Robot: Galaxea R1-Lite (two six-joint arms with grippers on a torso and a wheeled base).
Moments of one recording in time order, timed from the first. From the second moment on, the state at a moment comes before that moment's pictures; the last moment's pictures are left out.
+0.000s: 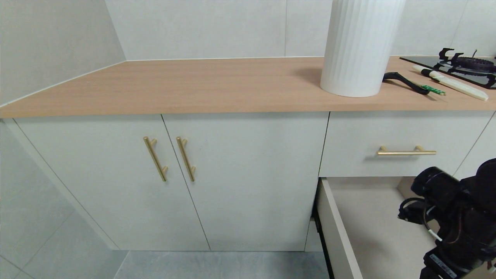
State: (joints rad) left arm 0.00 0.00 0.00 0.00 0.04 -0.01; right arm 0.24 1.71 -0.91 0.71 -0.16 -0.09
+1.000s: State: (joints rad) left arm 0.00 0.00 0.00 0.00 0.04 -0.01; right arm 0.14 1.23 -0.95 0.38 -0.09 0.03
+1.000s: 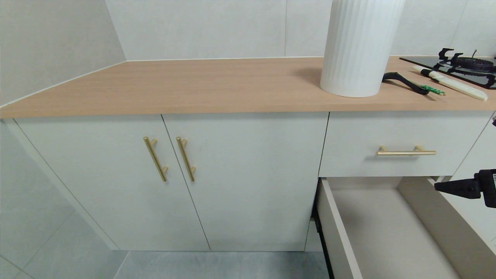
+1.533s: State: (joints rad) left arm 0.00 0.00 0.00 0.00 0.04 -0.01; right arm 0.14 1.21 -0.95 0.38 -0.09 0.03
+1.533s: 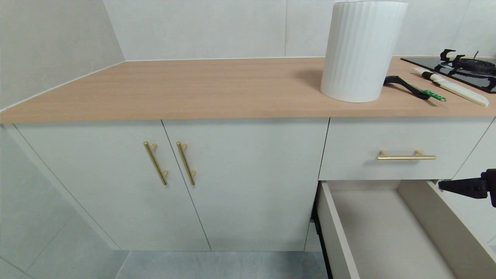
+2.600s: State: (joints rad) left arm 0.00 0.00 0.00 0.00 0.04 -0.01; right arm 0.04 1.63 -1.41 0.39 -0.13 0.00
